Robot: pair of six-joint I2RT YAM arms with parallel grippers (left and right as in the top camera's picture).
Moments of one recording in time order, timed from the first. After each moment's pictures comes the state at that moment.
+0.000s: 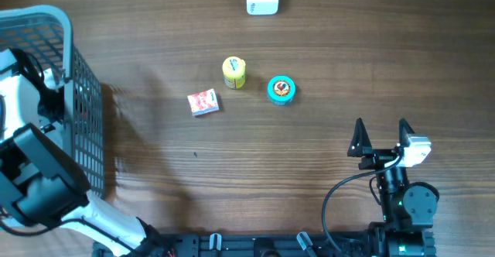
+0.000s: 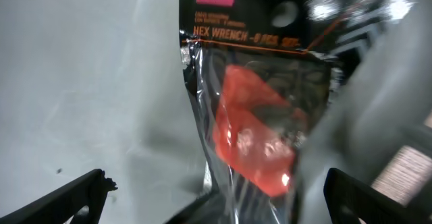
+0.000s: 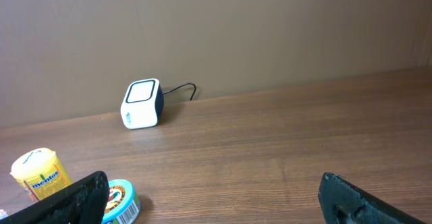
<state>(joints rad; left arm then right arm) 0.58 1.94 1.42 -0.93 -0.03 0.06 -0.03 0.02 0.01 0.00 -0.08 0.18</state>
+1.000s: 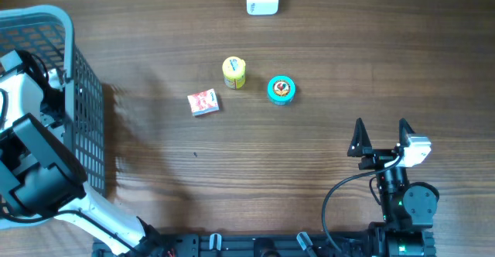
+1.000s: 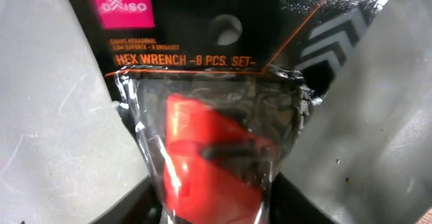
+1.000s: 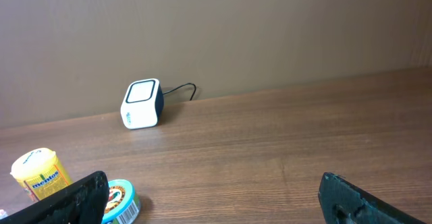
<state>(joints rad) 0.58 2.01 1.43 -0.86 0.00 0.06 -0.03 0.02 0.01 0.00 -0.08 0.18</state>
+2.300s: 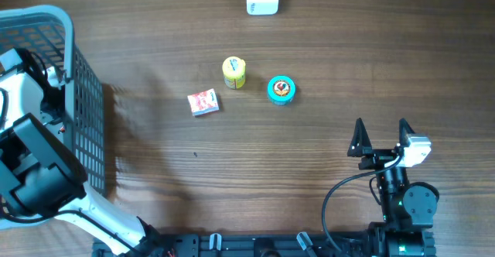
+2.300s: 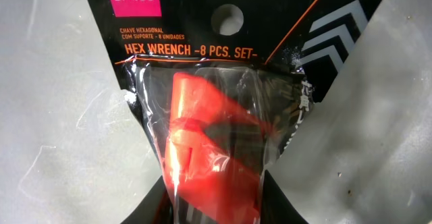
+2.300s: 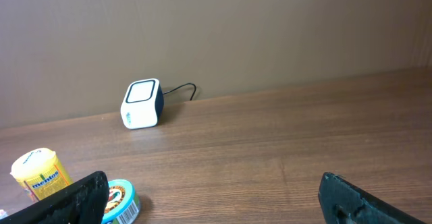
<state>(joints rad) 0.58 2.00 1.44 -0.84 -0.02 0.06 -0.03 0.02 0.01 0.00 -0.08 0.18</state>
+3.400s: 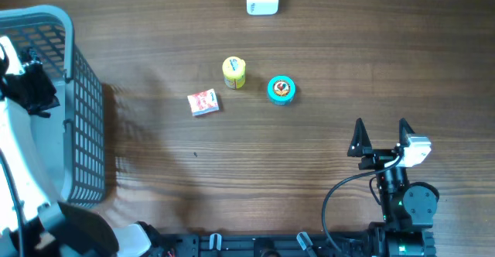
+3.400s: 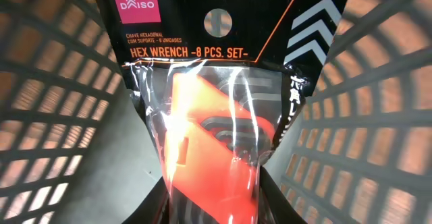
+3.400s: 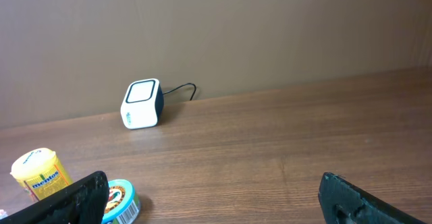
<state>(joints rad) 0.58 1.53 1.43 -0.86 -0.03 0.06 -0.03 0.02 0.01 0.00 -0.08 0.18</state>
